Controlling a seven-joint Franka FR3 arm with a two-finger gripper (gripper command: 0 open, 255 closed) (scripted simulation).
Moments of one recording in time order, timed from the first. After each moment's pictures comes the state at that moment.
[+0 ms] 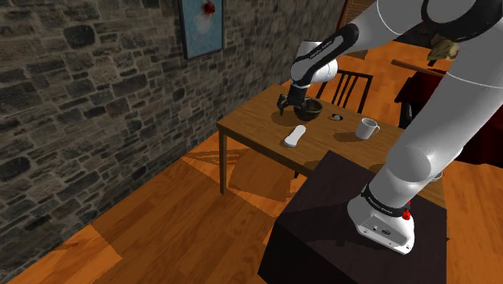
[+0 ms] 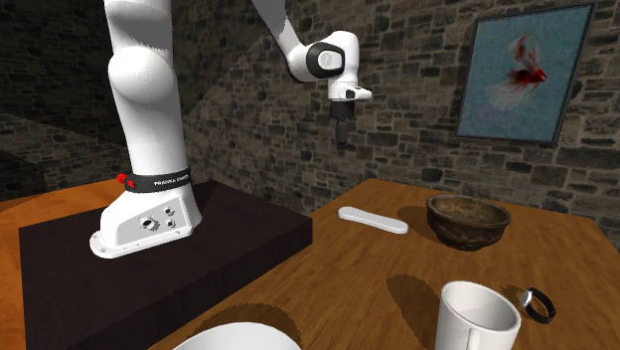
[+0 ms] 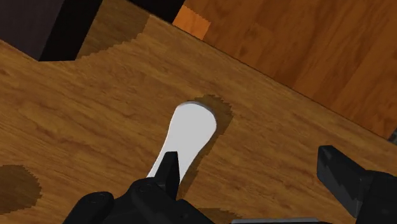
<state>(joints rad) -0.33 0.08 -0.05 -2.38 0.04 2.48 0.54</state>
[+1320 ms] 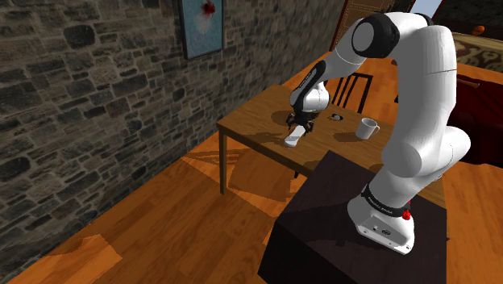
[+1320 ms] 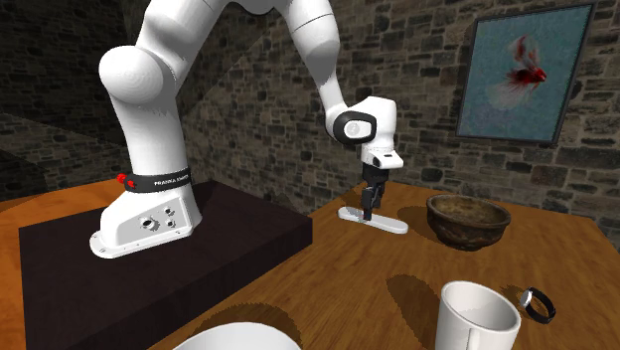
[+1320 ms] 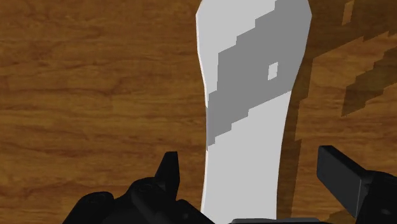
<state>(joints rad) -0.48 0.60 -0.10 -2.16 0.20 2.75 0.64</state>
